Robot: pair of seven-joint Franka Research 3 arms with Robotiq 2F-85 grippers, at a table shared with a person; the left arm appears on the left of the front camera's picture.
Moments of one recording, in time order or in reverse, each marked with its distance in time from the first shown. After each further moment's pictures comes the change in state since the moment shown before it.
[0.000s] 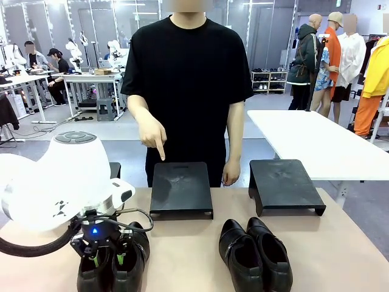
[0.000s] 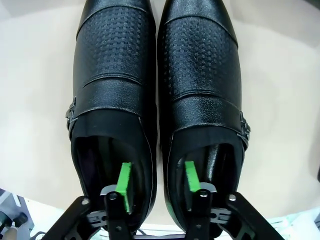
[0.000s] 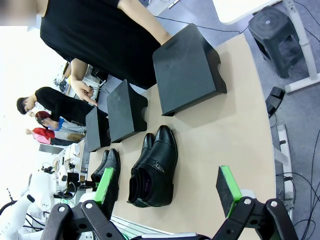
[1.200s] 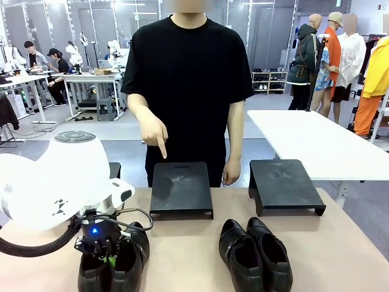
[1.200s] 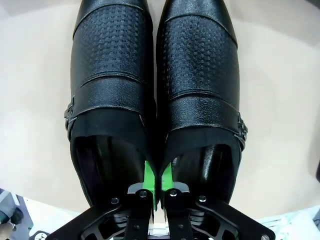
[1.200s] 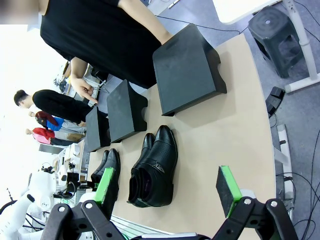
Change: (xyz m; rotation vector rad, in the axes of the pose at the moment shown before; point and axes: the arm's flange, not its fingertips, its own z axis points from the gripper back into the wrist) left arm 0.001 0.001 0.001 -0.010 0.010 0.003; right arm 0.000 0.000 0.000 0.000 0.000 0.000
